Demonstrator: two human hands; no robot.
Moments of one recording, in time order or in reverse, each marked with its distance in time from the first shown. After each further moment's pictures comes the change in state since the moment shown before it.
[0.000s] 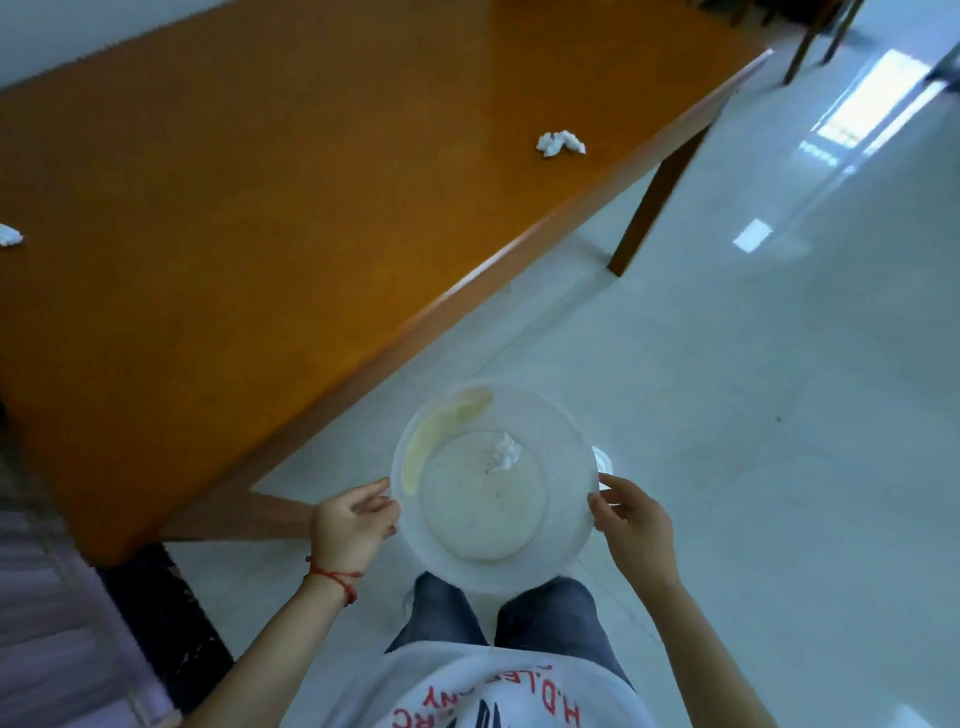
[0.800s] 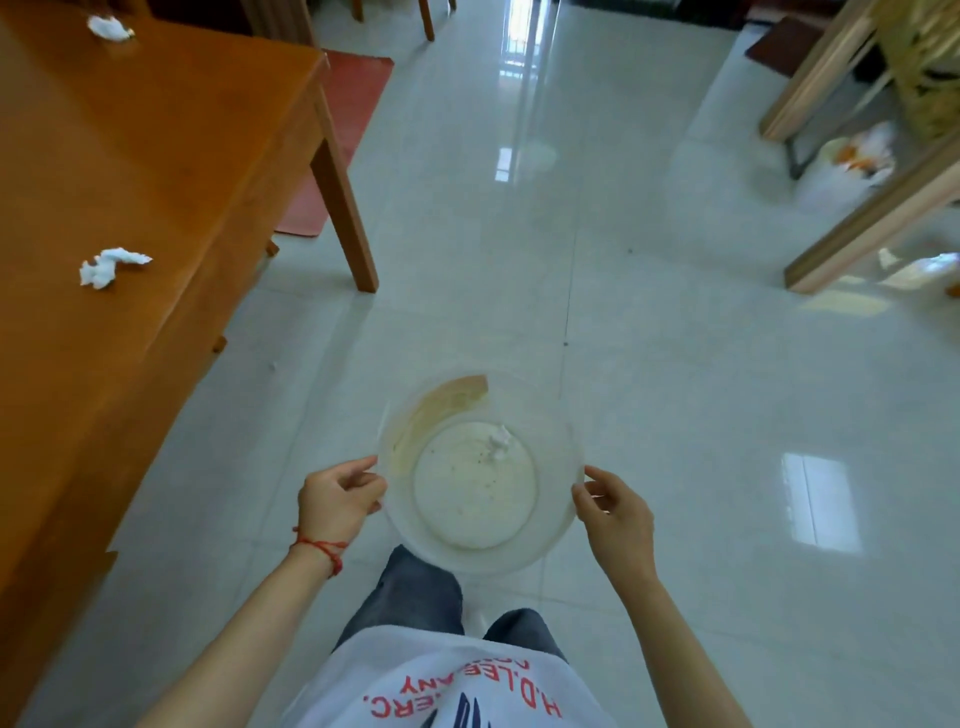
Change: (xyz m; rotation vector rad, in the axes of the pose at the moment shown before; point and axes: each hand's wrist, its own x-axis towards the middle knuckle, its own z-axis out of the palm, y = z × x) left_hand 0.001 0.148 0.357 0.299 -0.483 0.231; right_hand 0.064 0.115 -0.251 0.341 0.565 0.269
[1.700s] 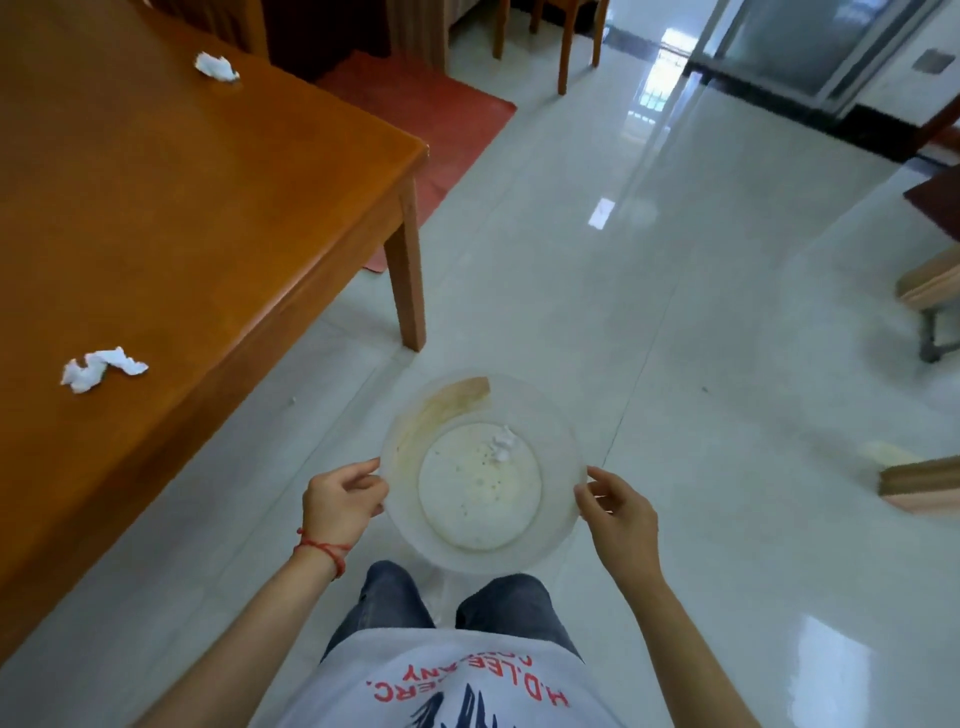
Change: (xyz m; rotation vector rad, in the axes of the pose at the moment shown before) left_hand 0.224 0.146 0.049 -0.147 0.246 -0.101; right_hand 0.297 -0.196 0.068 -0.167 -0.266 -0.204
